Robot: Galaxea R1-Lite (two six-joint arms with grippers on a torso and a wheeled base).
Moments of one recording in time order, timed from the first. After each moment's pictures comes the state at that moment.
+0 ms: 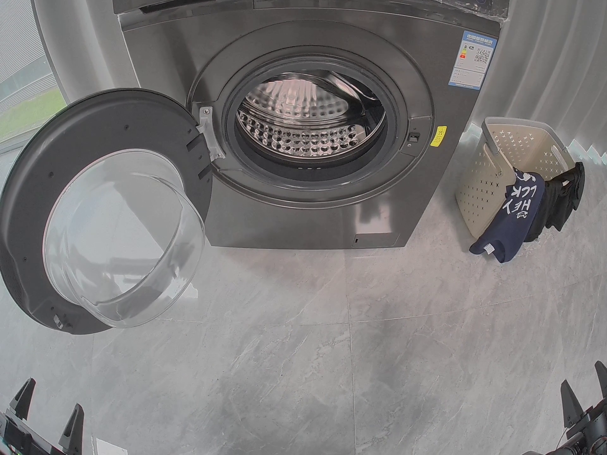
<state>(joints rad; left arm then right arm) -0.01 0.02 -0.02 0.01 -0.02 0.00 0.00 0.01 -0.02 0.04 -0.04 0.03</state>
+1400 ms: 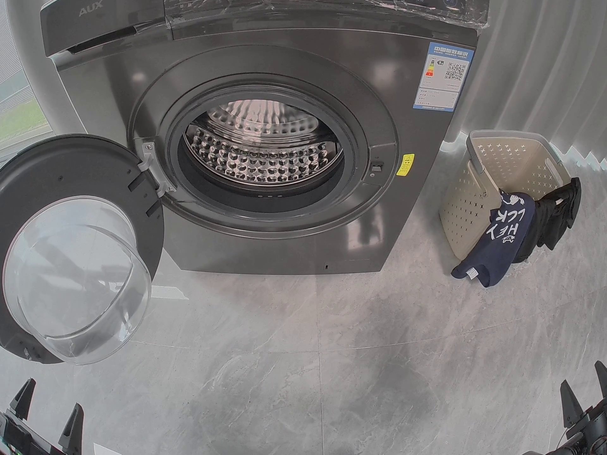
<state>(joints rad) -0.01 0.02 -0.02 0.01 -0.02 -0.01 0.00 0.01 -0.02 0.04 -0.04 0.03</state>
